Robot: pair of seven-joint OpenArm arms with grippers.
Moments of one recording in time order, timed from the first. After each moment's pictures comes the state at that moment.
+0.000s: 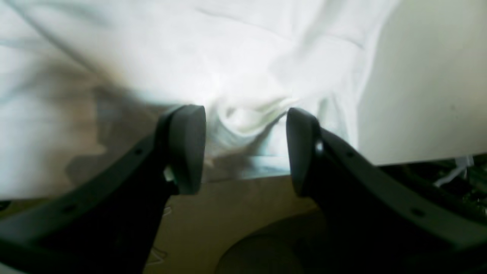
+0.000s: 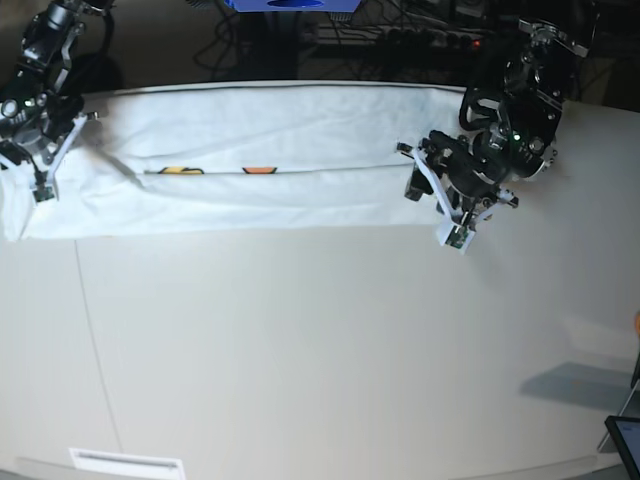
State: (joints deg) left arm 9.6 -32.7 10.9 114.7 -31.9 0.9 60.2; right arm -14.8 4.7 31.9 113.0 -6.6 37.1 -71.8
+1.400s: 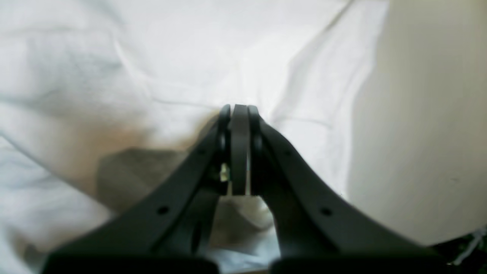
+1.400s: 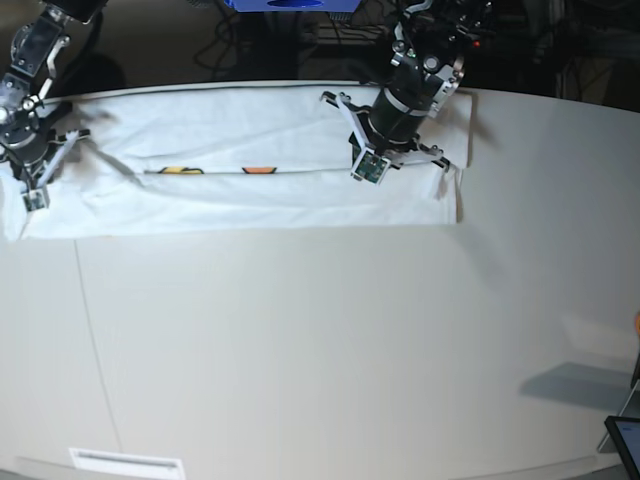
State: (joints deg) left arm 22.6 -18.0 22.7 113.0 3.7 0.8 36.6; right arm -12.9 6.6 37.4 98.0 -10.7 41.3 -42.1
